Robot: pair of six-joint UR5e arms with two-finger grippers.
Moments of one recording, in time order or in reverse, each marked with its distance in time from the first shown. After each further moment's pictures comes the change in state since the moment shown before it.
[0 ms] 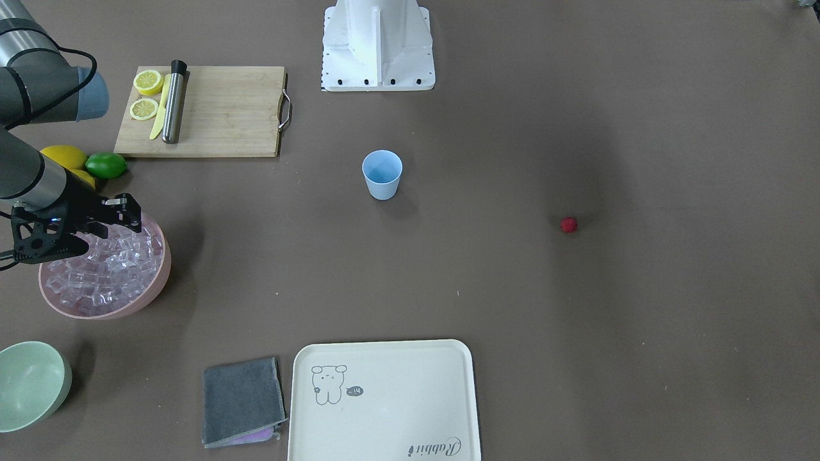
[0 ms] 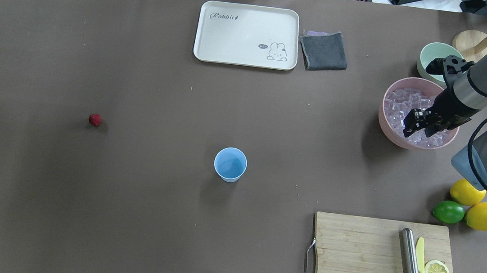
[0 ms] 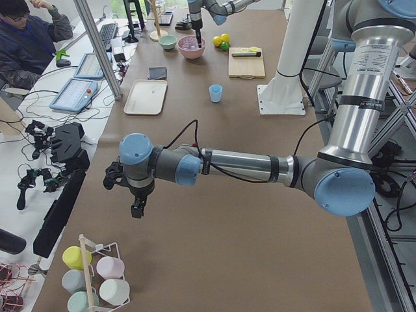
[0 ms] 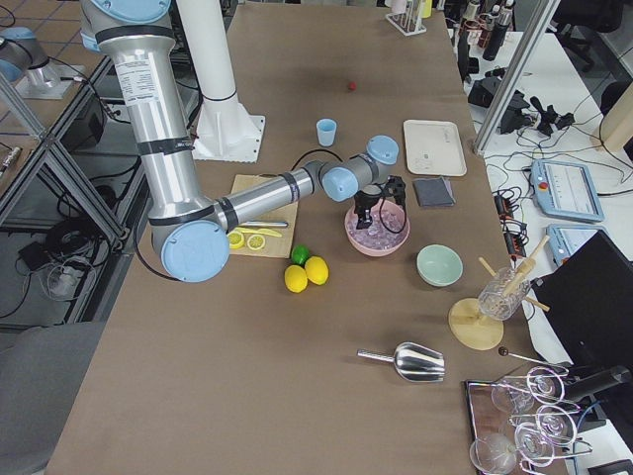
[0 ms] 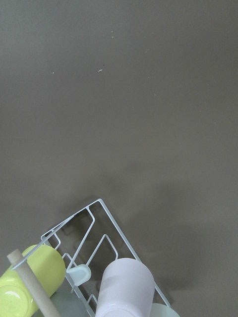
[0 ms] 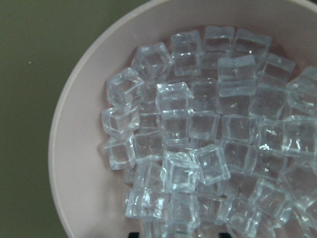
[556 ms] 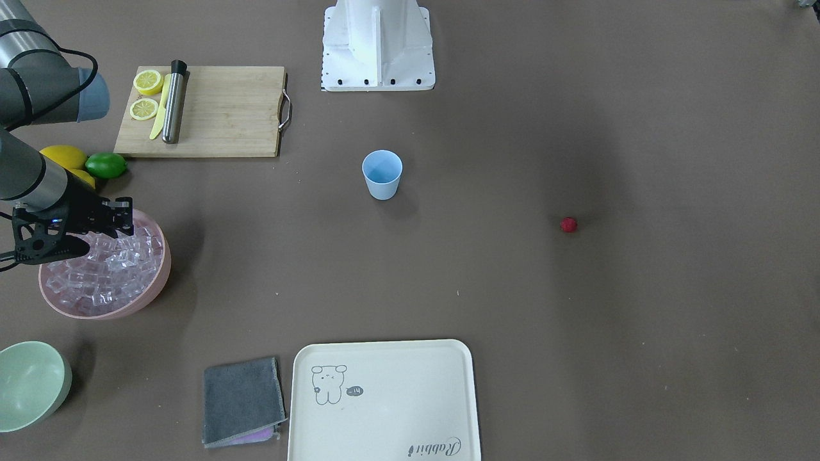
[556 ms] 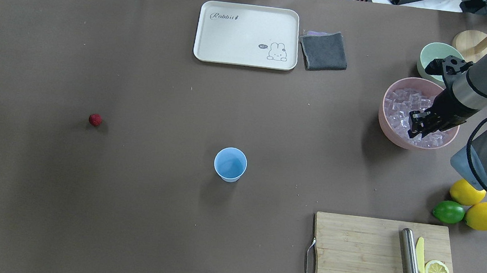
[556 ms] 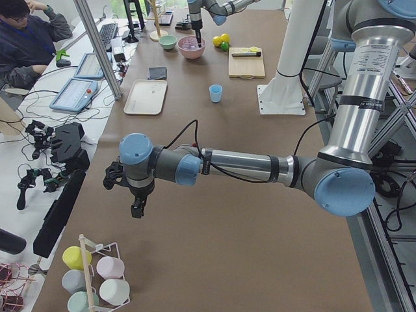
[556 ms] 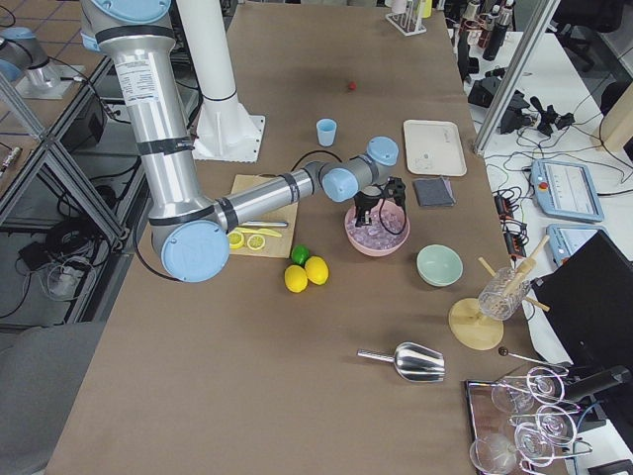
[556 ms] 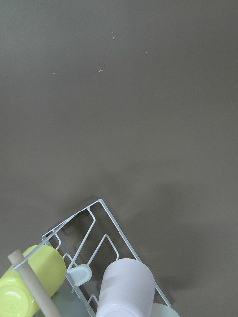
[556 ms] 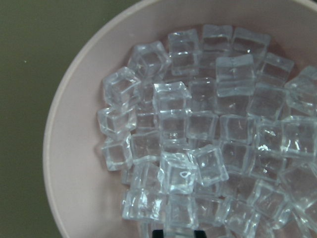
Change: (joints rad) left arm 0.000 -0.001 0.000 0.000 0.000 -0.001; right arm 0.002 0.005 -0.002 -0.001 0.003 -0.002
